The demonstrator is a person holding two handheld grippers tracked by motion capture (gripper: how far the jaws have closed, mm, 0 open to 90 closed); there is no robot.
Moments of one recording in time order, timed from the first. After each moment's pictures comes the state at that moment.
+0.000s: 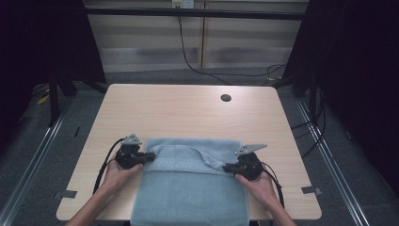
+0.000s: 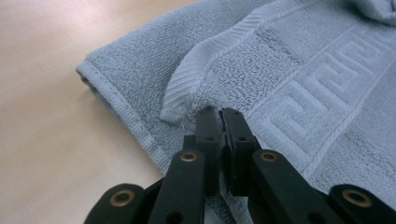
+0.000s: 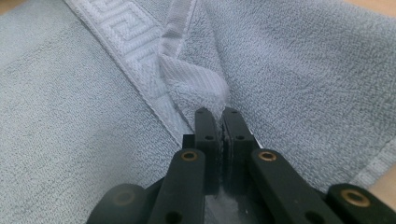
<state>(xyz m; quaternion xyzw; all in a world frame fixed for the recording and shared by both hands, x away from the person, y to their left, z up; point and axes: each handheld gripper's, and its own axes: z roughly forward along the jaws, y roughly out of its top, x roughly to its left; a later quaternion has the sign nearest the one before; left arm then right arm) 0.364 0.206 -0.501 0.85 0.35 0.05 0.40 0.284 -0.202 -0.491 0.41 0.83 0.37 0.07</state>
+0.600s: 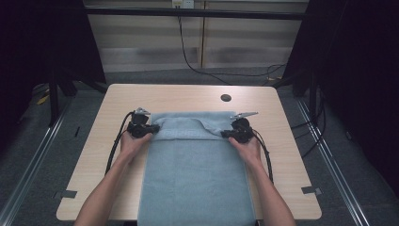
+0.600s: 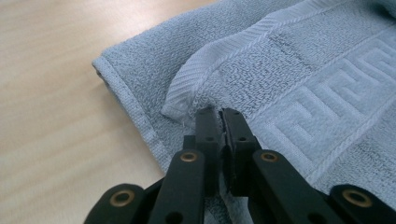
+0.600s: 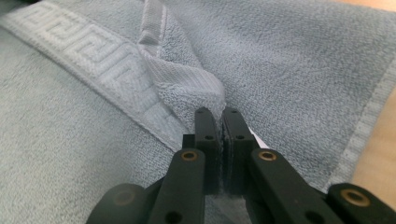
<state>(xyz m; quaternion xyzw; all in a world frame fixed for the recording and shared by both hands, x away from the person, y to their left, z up) 0.461 0.181 -0.503 0.82 0.42 0.11 0.39 0.406 -0.203 -0.497 0.48 0.78 0.37 0.13</state>
